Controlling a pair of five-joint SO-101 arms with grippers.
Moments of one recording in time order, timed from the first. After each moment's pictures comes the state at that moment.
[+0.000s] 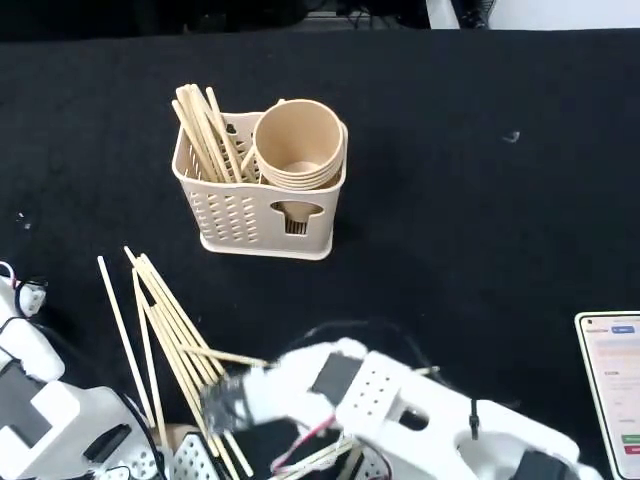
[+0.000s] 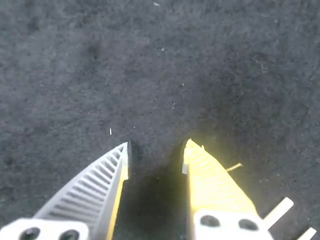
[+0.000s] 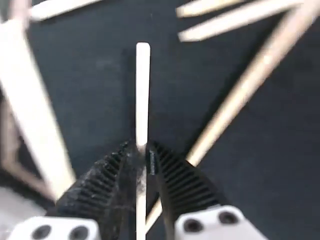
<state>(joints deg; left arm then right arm) -55.1 -5.9 43.4 41.5 19.0 -57.5 -43.9 74.2 57.5 47.1</state>
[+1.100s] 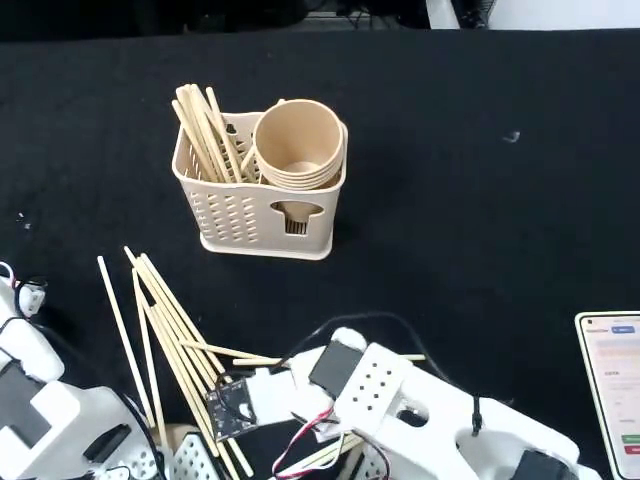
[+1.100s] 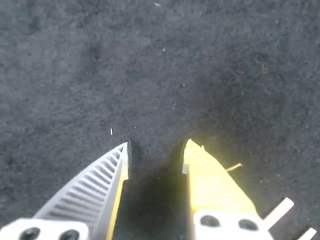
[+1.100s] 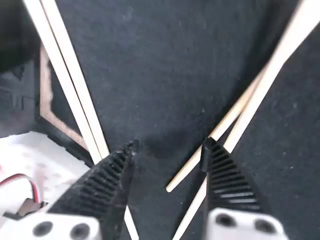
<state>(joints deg) -55.3 -5.9 43.4 41.5 19.0 -58.2 -43.6 67.8 75.7 49.4</state>
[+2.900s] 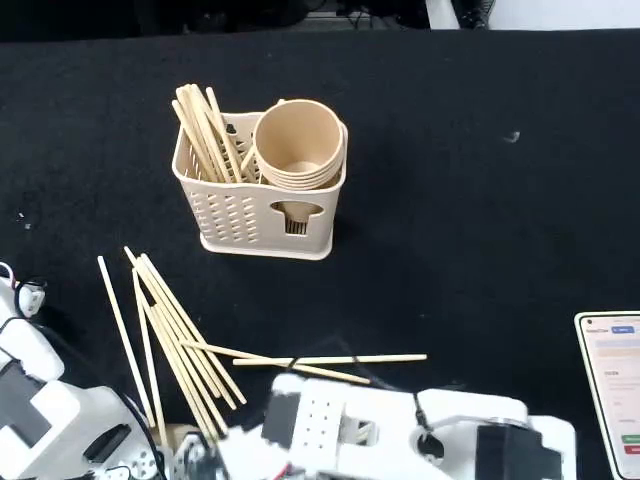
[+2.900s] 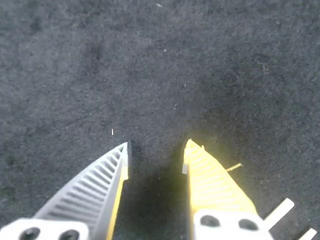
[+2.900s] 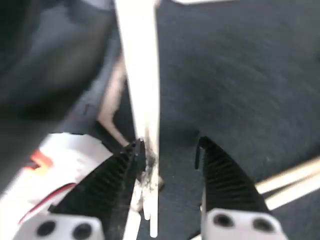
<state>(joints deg) -55.5 -5.9 43.4 41.5 19.0 -81.3 -27.9 64.1 75.6 40.1</state>
